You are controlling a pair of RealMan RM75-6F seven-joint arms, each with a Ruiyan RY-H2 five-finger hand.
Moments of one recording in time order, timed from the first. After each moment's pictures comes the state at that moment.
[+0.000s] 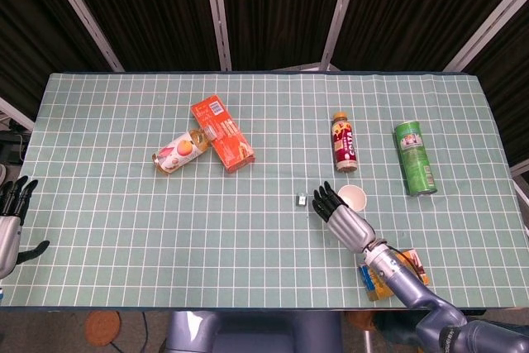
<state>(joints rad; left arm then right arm) -0.09 -1.06 -0.07 -1.77 1.40 1.47 0.30 0.50 -1.51 0.12 -1.35 -1.66 0.92 -1.24</state>
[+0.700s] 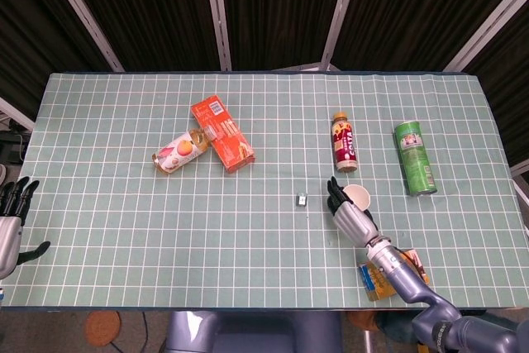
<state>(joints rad) -0.09 -1.06 -0.06 -1.78 1.39 1.46 0.30 0.52 -1.57 0.07 -1.22 -1.63 0.98 -1.28</state>
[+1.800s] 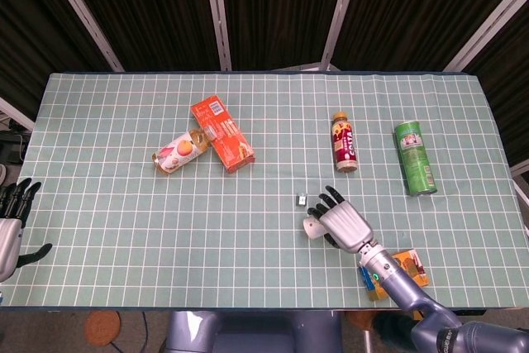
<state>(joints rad) -0.09 -1.03 -0.05 -1.80 1.42 1.47 0.27 0.56 -1.46 0.06 -1.52 -1.50 0.97 -0.38</state>
